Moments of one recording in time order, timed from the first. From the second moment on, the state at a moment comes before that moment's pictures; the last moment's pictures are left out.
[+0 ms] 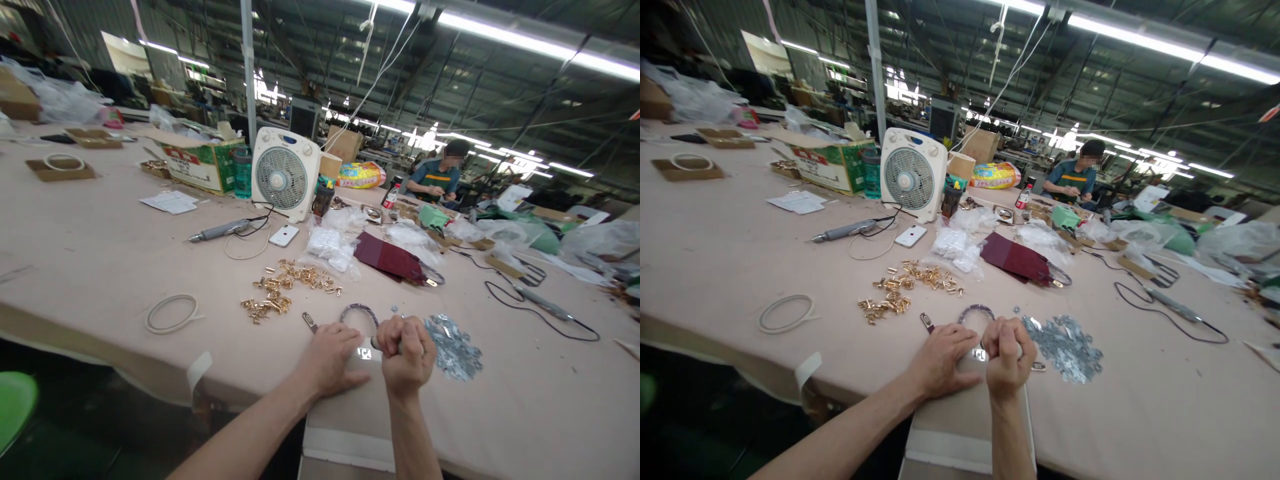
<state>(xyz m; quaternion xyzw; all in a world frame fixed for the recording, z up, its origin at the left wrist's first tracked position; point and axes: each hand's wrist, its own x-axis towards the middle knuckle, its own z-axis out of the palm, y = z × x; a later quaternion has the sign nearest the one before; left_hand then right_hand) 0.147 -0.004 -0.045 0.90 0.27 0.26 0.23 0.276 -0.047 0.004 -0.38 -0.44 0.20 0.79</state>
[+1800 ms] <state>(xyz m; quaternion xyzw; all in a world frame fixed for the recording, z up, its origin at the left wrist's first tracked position) 0.112 0.022 -0.069 0.67 0.47 0.26 0.51 0.264 -0.058 -0.026 -0.40 -0.24 0.36 0.81</state>
